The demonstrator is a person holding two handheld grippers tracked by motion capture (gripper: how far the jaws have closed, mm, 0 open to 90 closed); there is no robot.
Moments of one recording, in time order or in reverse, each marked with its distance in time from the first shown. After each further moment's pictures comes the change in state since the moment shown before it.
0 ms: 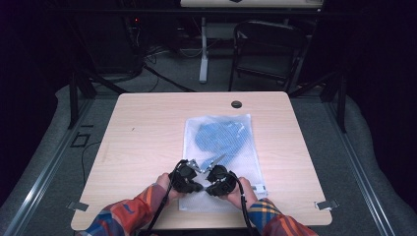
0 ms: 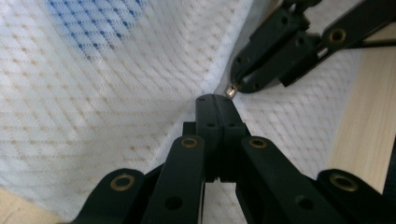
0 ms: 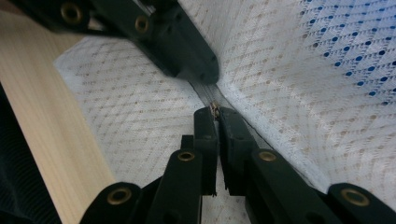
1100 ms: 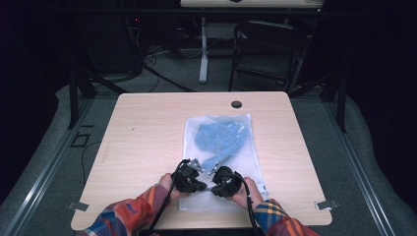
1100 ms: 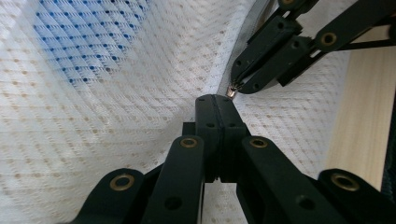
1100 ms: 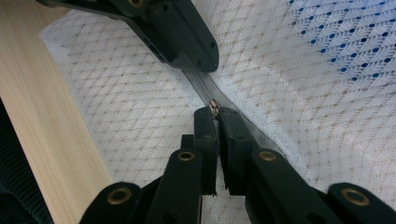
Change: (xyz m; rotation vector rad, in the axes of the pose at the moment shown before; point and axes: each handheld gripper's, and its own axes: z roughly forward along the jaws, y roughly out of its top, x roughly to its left) left arm -0.004 0.005 0.006 -0.074 -0.013 0.007; right arm -0.006 -0.013 -0.008 -0.003 -0.017 -0.044
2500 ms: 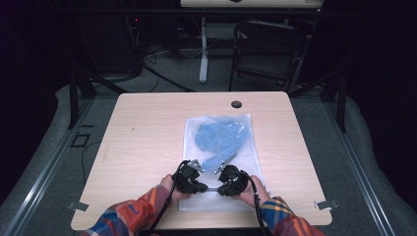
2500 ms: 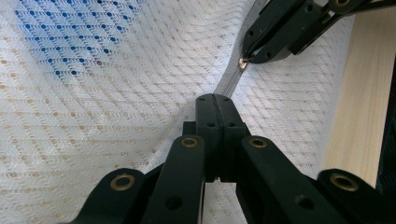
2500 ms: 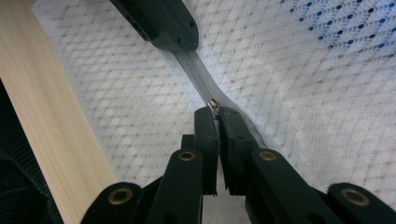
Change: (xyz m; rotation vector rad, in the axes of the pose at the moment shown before) left arm 0.001 -0.002 0.003 0.005 -0.024 -0.027; right arm -0.014 -0.010 -0.009 0.038 0.022 0.003
